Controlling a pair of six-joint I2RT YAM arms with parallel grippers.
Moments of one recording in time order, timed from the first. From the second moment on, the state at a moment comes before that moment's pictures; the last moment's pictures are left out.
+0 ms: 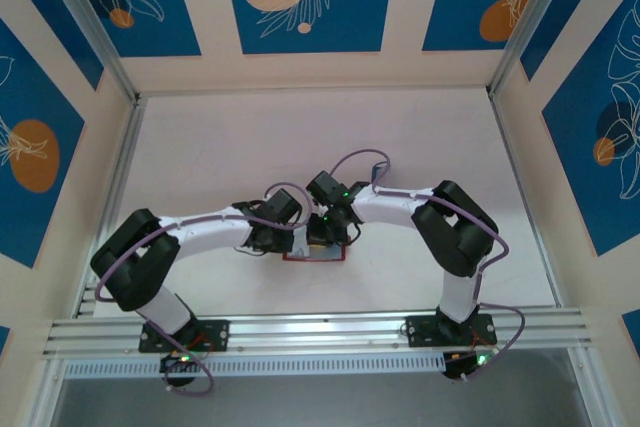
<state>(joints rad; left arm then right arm) -0.80 1.58 0.81 -0.49 -0.06 -0.68 0.81 1.83 1.07 -0.49 -0.34 0.84</state>
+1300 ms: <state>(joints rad) -0.79 1.68 0.95 -0.50 0.05 -0.67 0.73 1.80 1.10 -0.61 -0.23 0.62</state>
